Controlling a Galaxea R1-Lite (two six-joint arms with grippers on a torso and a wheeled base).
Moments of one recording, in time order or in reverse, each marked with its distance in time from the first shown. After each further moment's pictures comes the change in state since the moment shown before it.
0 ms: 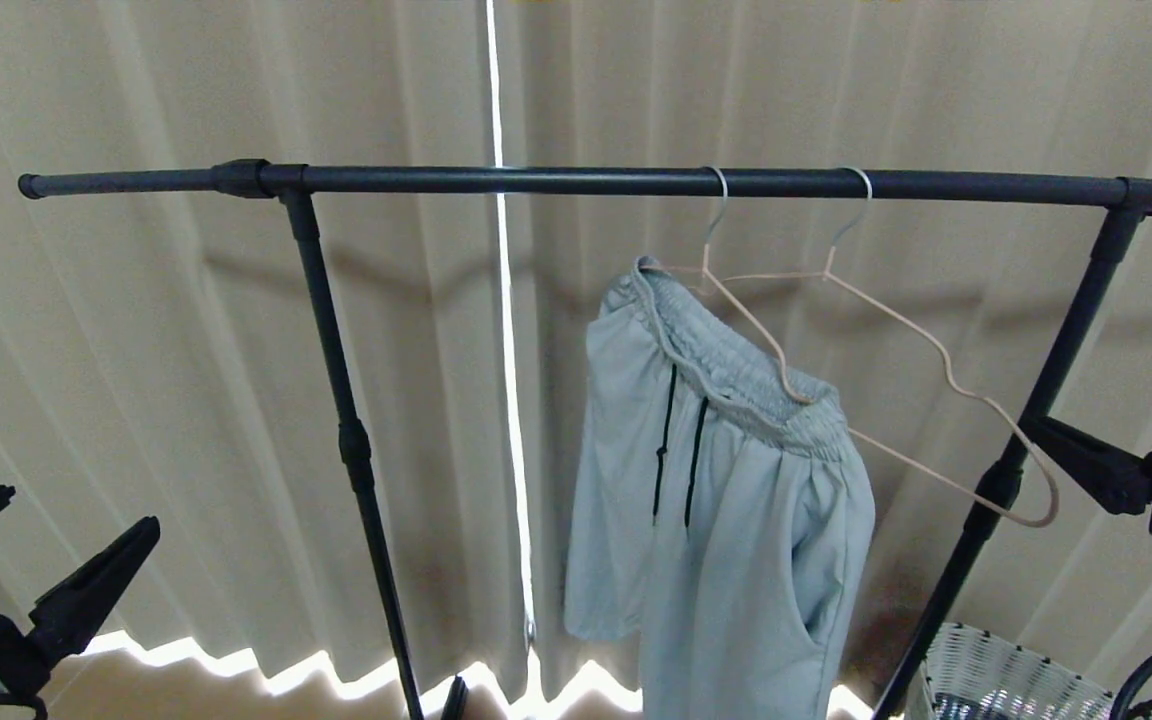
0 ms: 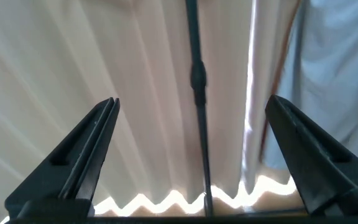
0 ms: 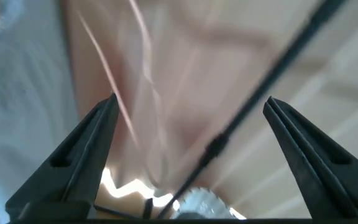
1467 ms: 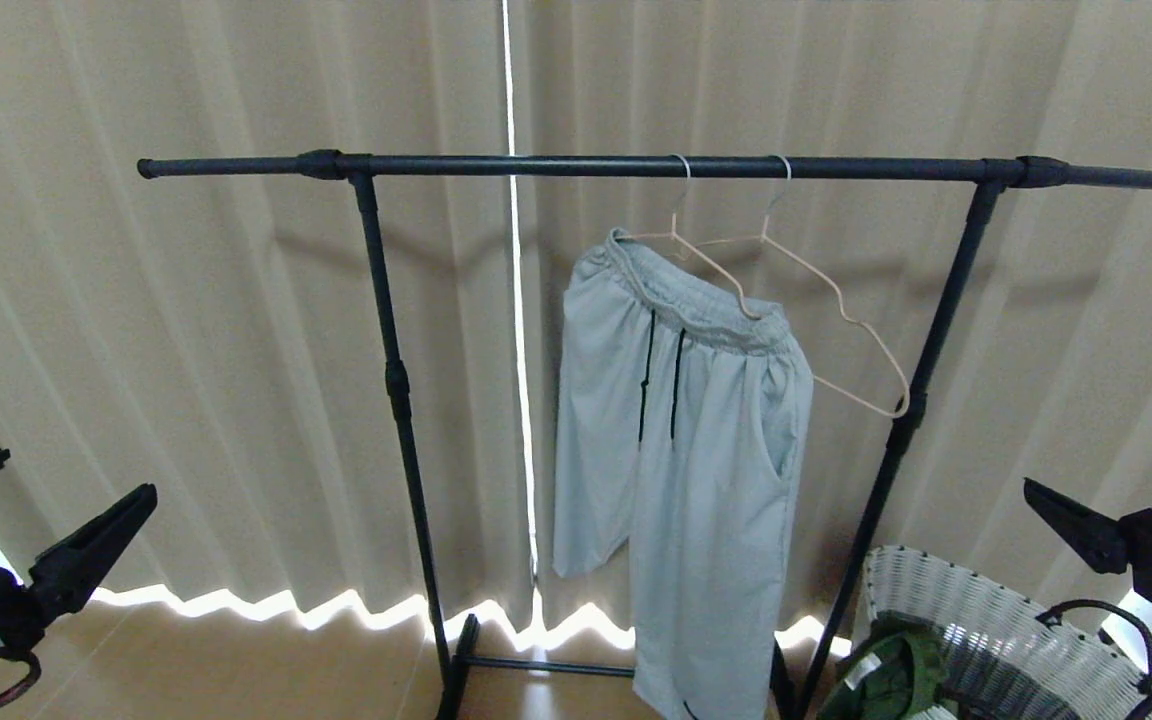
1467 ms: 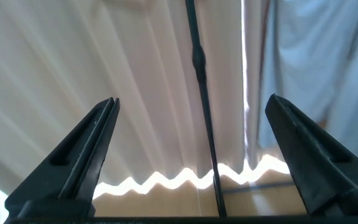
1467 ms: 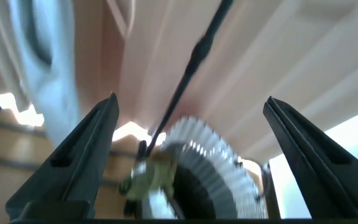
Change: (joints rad) left arm 0.008 0.025 -0.109 0.109 0.000 0.059; right arm -0.125 0.032 0.120 -0.013 0.034 -0.005
